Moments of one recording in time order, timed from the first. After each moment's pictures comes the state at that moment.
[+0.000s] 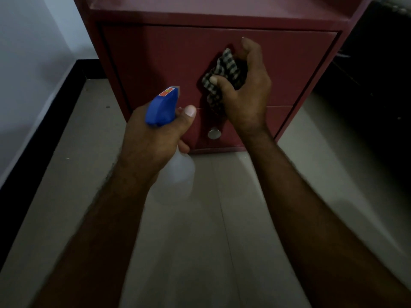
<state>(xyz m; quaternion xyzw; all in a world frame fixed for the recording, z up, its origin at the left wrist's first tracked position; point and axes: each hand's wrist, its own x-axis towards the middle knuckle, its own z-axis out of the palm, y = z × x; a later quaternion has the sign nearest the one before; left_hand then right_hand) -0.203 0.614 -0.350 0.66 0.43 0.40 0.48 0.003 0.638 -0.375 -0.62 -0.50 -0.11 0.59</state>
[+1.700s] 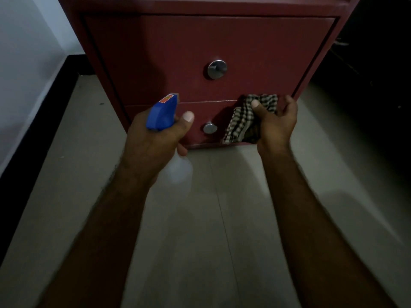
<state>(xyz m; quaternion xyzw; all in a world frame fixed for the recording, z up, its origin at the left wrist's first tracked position) -0.197 0.621 -0.379 0.68 0.40 0.39 0.47 0.056 0.592 -0.442 -0.58 -0.14 0.20 0.77</state>
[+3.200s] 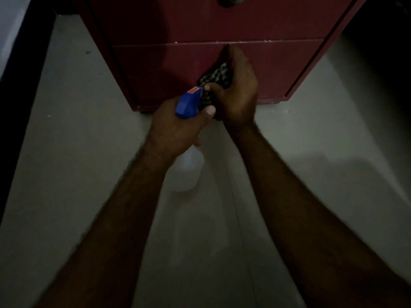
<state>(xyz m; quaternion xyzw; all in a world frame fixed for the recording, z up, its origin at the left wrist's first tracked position) -0.183 0.617 -0.459 0.63 0.43 0.30 0.57 -0.007 0.637 -0.524 -0.67 -0.47 -0.08 0.56</state>
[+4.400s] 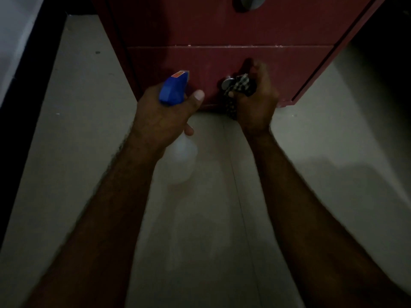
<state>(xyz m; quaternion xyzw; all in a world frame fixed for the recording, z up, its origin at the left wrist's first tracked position) -0.211 0.640 -0.439 0.64 0.44 0.35 0.53 0.007 0.626 -0.527 -0.70 -0.44 -0.04 0.56</state>
